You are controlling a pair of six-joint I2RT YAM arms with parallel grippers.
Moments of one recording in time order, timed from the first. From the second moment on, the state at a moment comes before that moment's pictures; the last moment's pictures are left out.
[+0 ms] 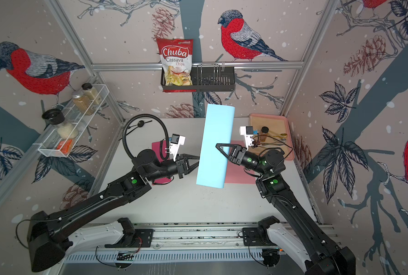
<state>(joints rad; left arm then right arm) -0.86 1.09 0.86 0.26 0.46 -0.75 0.41 0.87 0.69 0.48 -0.82 1.18</state>
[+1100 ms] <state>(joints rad) -0.86 1.03 0.94 0.24 0.48 -0.70 0.38 0.86 0.61 0.75 -0.99 1.36</state>
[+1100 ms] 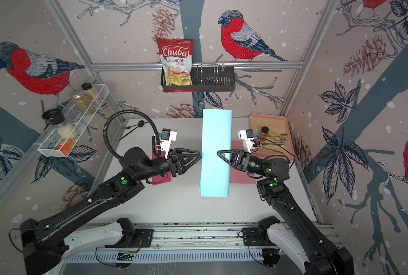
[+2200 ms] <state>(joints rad) -0.87 1.08 0.94 0.27 0.52 -0.73 0.46 0.88 0.71 0.52 -0.99 1.17</state>
